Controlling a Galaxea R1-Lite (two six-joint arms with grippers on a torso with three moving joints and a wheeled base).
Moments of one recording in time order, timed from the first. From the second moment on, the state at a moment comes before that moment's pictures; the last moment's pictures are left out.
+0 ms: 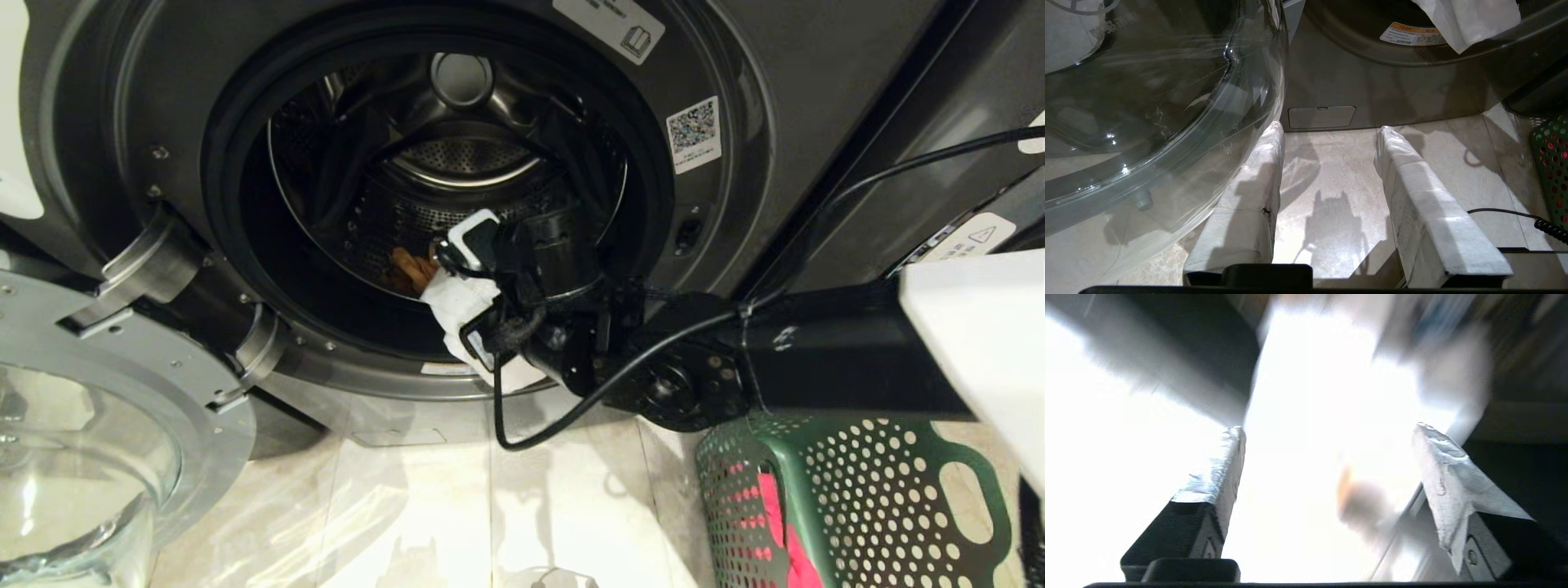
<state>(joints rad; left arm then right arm) 0.00 0.00 0.00 0.00 0.00 0.00 0.88 2.13 -1.69 -0.14 -0.40 -0.20</state>
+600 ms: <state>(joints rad) 0.00 0.00 0.00 0.00 0.00 0.00 0.94 1.69 -1.33 0.67 -0.40 0.24</state>
